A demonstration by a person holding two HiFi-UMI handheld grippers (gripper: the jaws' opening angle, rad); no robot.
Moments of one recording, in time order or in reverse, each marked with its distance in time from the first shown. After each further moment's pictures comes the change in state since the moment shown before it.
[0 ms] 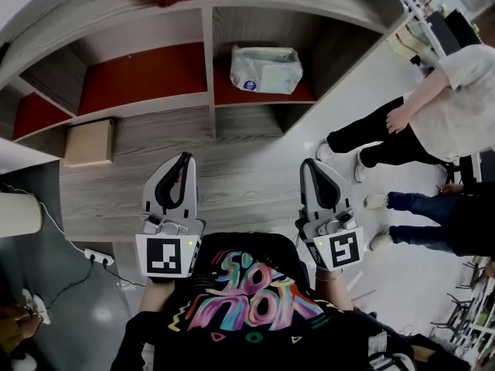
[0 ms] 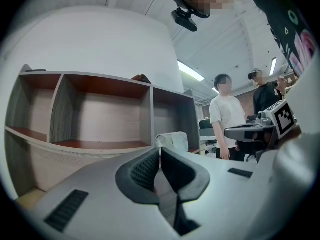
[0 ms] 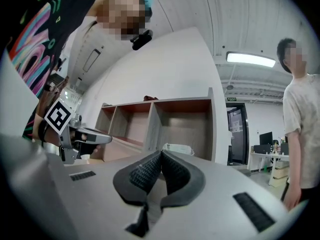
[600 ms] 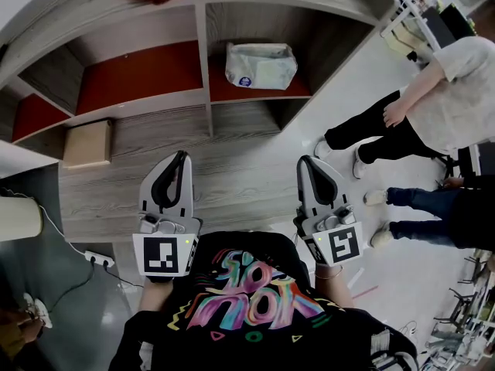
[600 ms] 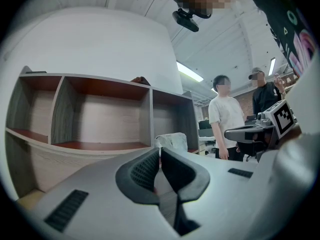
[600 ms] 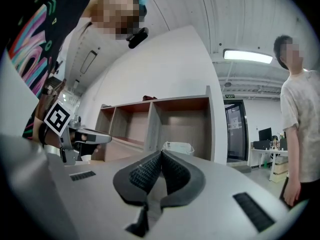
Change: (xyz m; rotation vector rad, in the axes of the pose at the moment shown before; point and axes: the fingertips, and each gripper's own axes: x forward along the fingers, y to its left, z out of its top) left arm -0.008 -0.002 0.002 0.013 -0.010 -0.009; right arm -0.007 0.002 -0.001 0.037 0.000 -0.003
